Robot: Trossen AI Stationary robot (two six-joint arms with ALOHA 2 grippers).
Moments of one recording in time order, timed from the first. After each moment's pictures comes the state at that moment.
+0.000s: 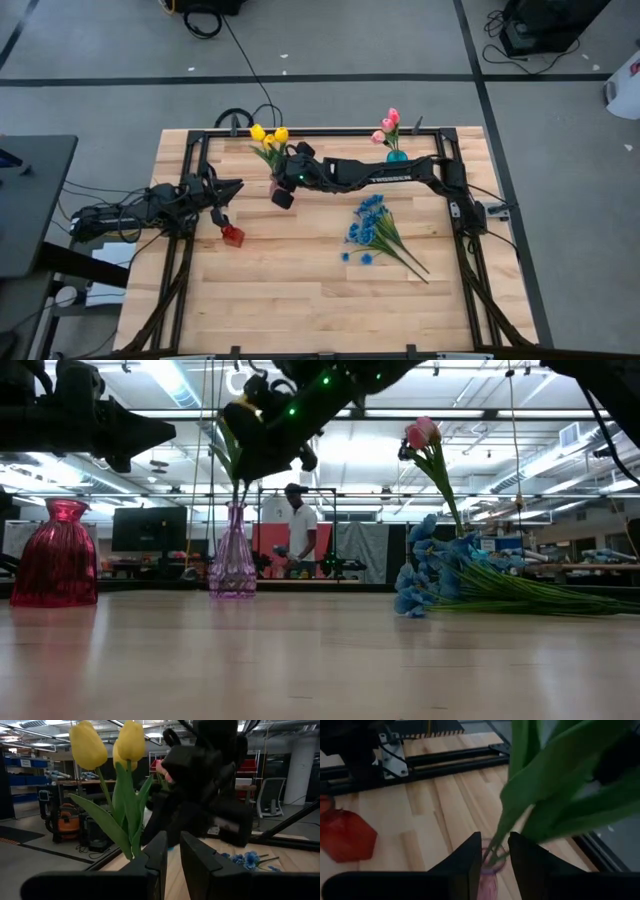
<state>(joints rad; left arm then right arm) 0.07 0.02 0.05 0.16 -0.28 0.03 -0.11 2.11 1.77 -0.22 0.32 0.09</state>
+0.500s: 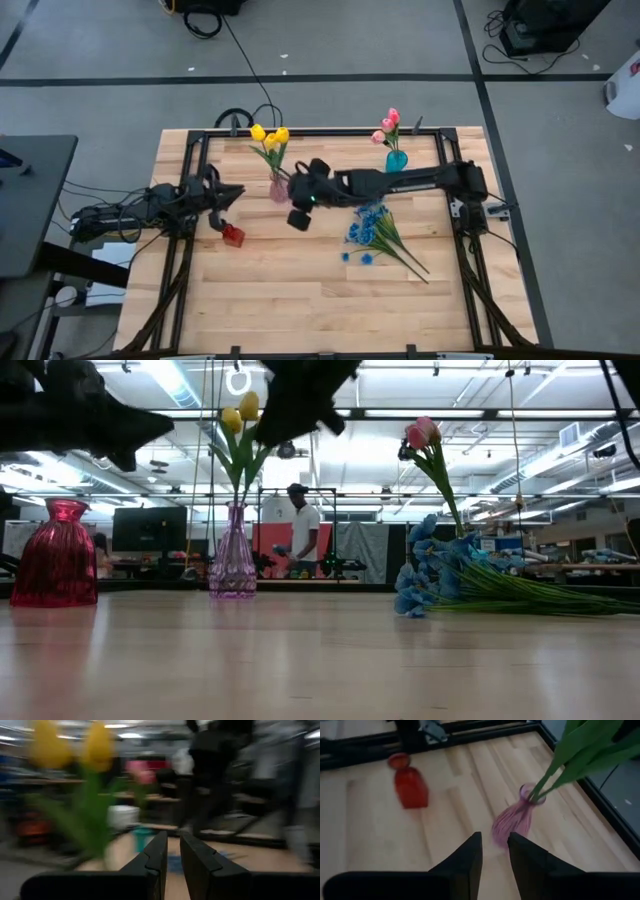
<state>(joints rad) 0.07 0.02 0.05 0.17 -0.16 -0.02 0.04 1.97 1.79 -0.57 0.33 0.24</state>
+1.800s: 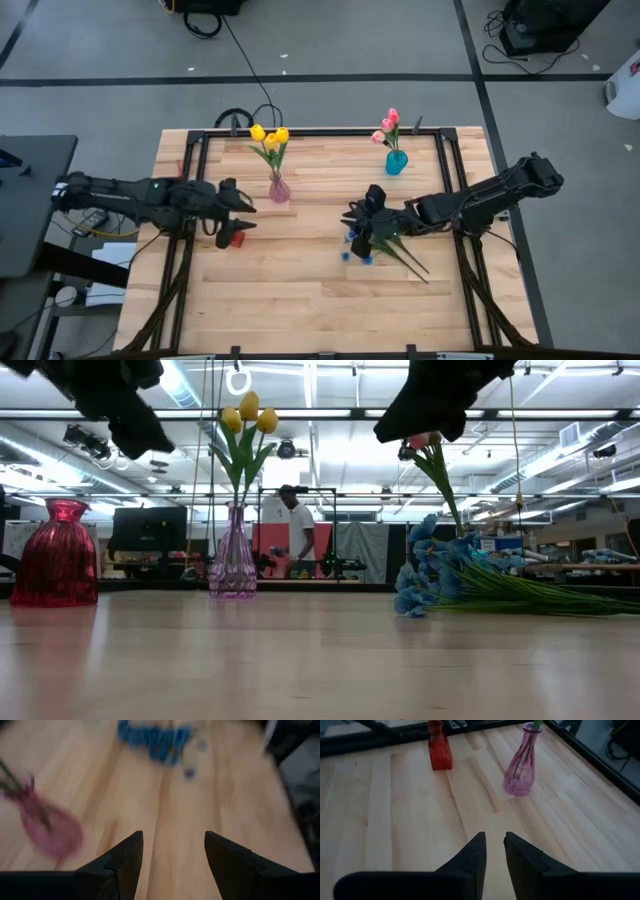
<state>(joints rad) -0.10 0.69 0.63 -0.54 -0.06 -0.28 0.26 1.40 0.97 -0.24 0.47 0.38</state>
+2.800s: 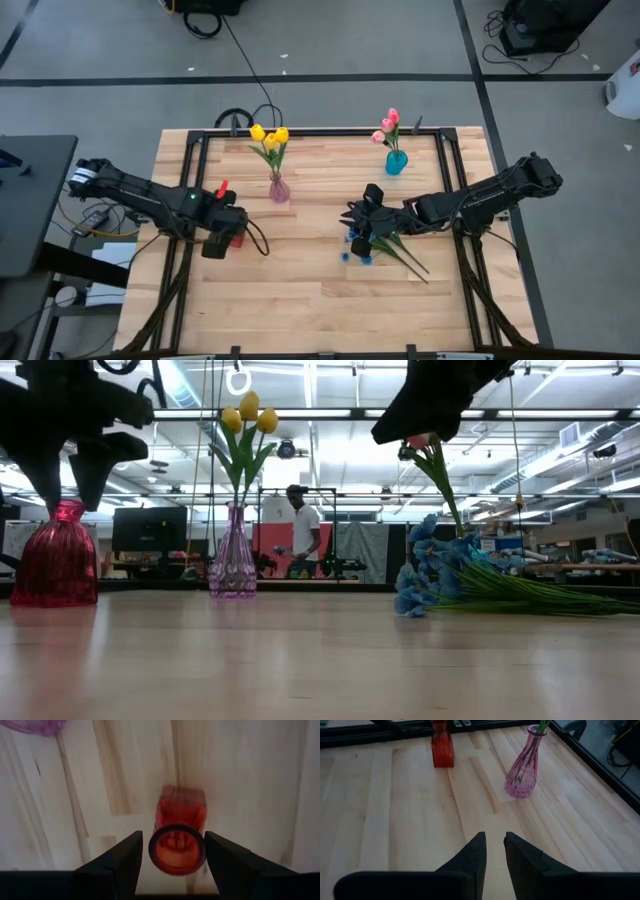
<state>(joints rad) -0.25 1.12 0.86 -1.20 -0.14 -0.13 0.25 1.41 0.97 -0.22 0.45 0.32</state>
